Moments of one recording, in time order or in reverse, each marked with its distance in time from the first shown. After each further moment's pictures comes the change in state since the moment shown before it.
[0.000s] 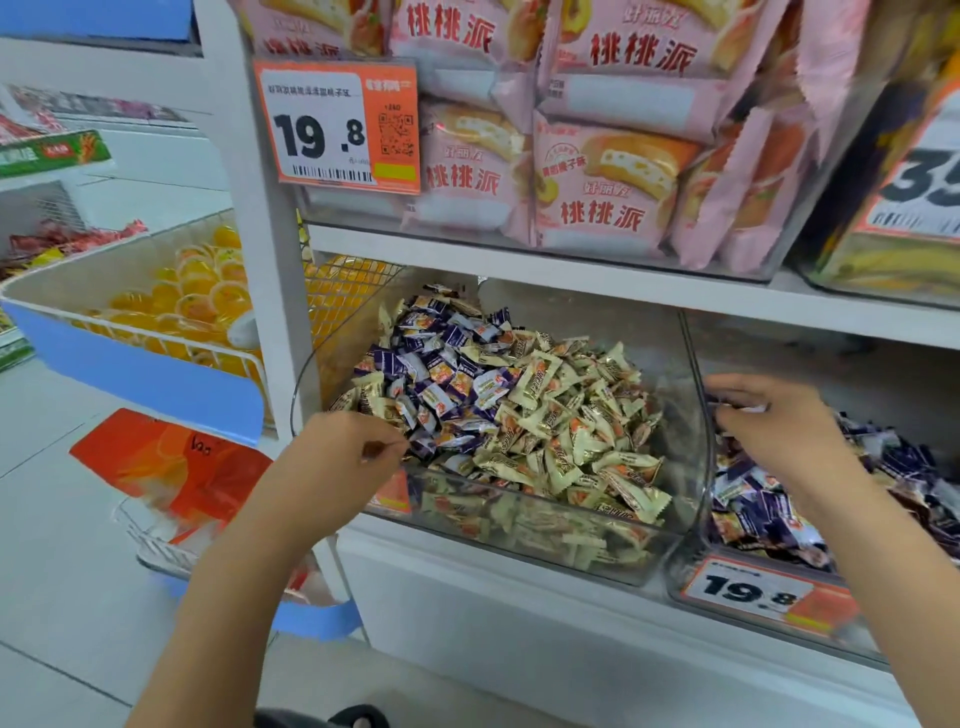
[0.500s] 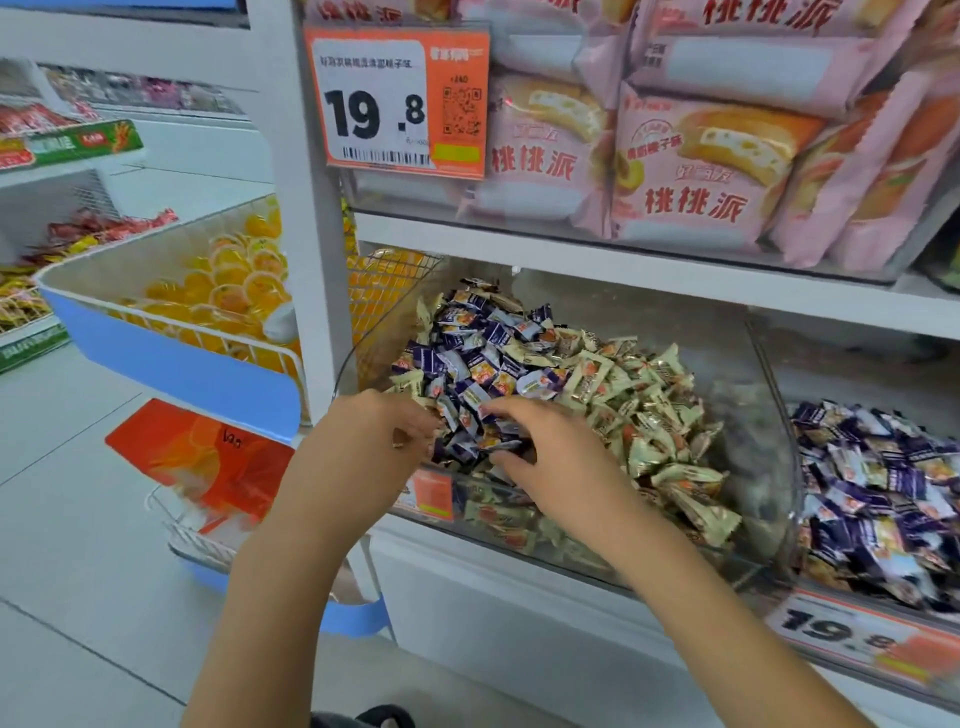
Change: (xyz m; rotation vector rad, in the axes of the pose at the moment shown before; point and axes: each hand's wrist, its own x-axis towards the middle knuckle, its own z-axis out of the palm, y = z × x) left_hand 0.004 0.005 -0.014 -0.034 0.104 -0.086; right_hand -0.053 -0.058 0.146 -0.345 -0.446 -0.545
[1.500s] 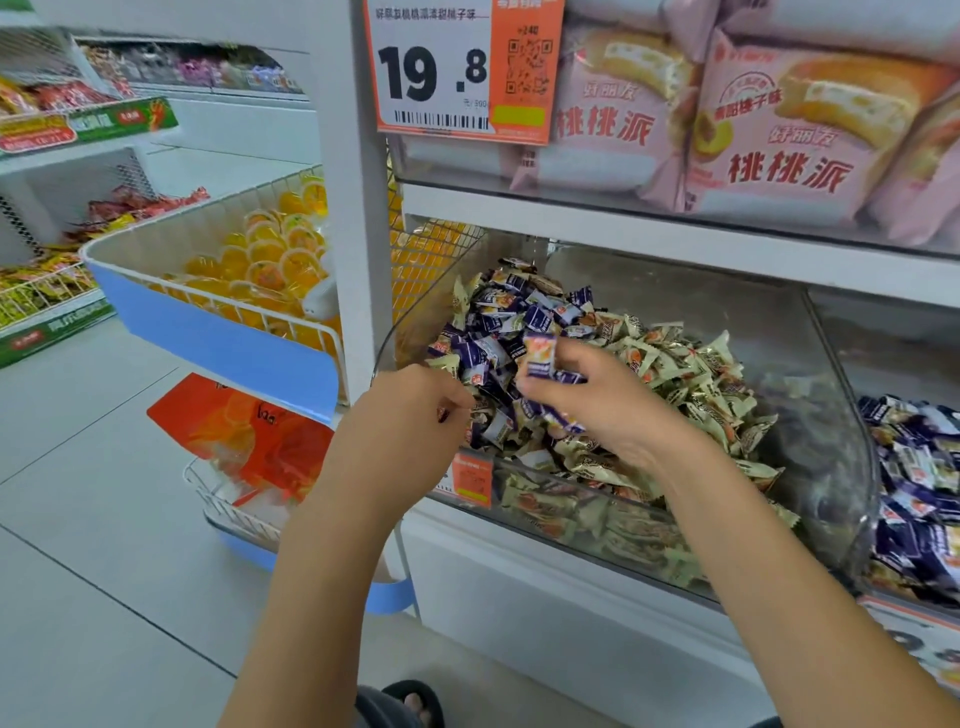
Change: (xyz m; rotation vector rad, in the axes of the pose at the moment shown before) left_hand 0.005 -0.005 0.001 0.002 -0.002 -0.039; right_hand 0.049 0.011 0.002 0.722 -0.100 0.151
